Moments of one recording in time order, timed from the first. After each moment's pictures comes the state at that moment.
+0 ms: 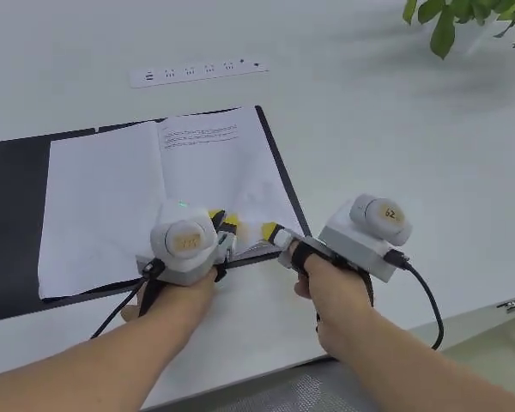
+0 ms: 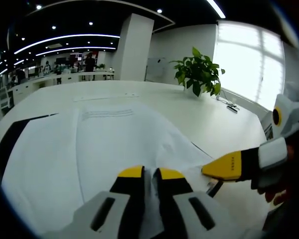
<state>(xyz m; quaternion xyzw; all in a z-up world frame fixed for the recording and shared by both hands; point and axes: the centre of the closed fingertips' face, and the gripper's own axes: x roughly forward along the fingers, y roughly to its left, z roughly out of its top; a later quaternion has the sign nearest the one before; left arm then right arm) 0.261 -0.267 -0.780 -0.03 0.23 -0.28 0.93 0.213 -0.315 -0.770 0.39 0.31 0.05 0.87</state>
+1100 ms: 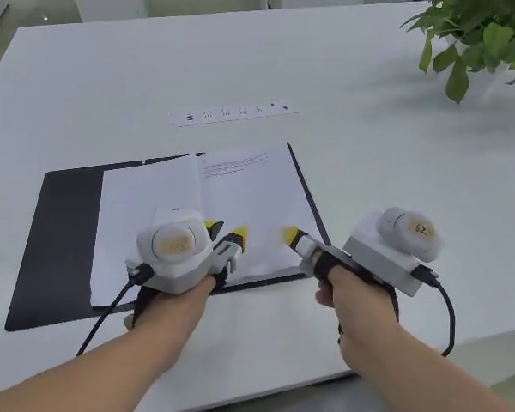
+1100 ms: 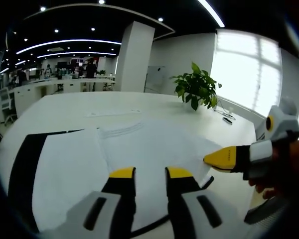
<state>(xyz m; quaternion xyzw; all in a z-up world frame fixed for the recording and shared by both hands) 0.241 -0.207 -0.706 -0.05 0.20 -0.29 0.94 0.207 -0.289 -0.702 0.37 0.24 0.08 0.89</state>
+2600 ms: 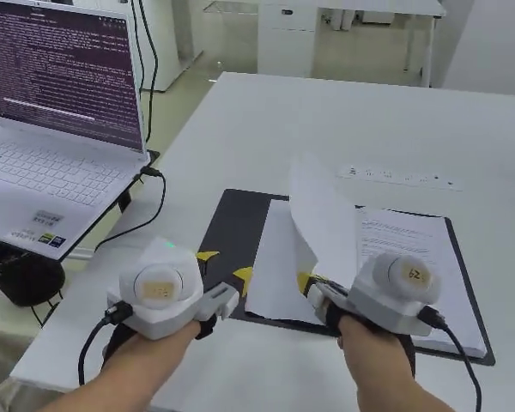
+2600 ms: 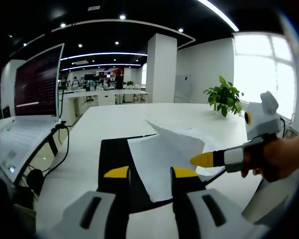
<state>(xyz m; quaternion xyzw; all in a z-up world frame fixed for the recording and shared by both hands) 0.189 0.018 -0.662 -0.02 0.17 -0.17 0.97 0.209 -0.073 -0.703 0.18 0.28 0.27 0.90</state>
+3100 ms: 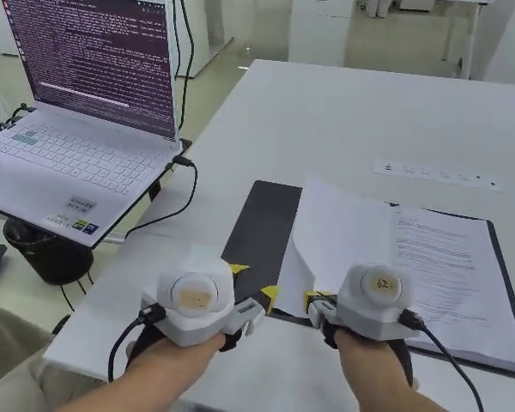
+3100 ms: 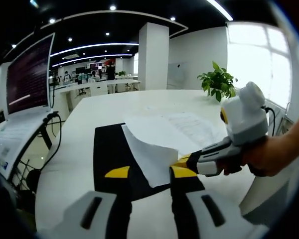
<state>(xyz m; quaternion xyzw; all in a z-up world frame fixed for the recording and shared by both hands) 0.182 0.013 -0.699 0.01 0.21 -0.20 0.96 0.211 -0.042 -0.767 0.05 0.33 0.30 0.90</state>
